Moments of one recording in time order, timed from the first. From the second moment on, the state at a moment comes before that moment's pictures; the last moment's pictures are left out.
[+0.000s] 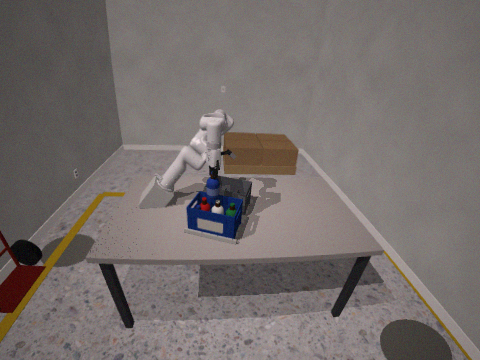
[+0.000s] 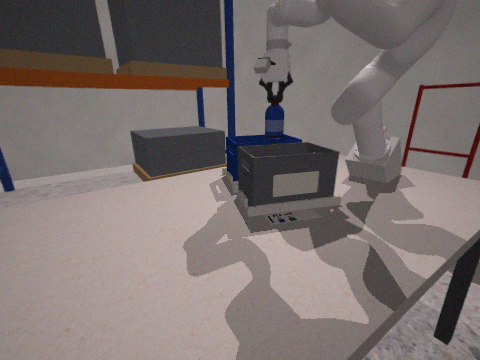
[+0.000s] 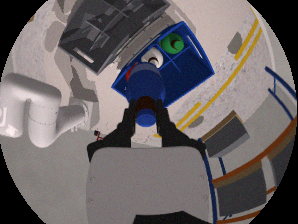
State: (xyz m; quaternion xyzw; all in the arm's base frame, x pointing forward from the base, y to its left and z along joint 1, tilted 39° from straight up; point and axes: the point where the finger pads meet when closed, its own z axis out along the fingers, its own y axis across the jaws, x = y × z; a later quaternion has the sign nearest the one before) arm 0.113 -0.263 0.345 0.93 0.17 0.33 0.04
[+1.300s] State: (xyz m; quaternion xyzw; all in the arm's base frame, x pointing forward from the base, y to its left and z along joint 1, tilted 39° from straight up) arm 0.118 -0.195 0.352 0.93 0.17 0.33 0.05
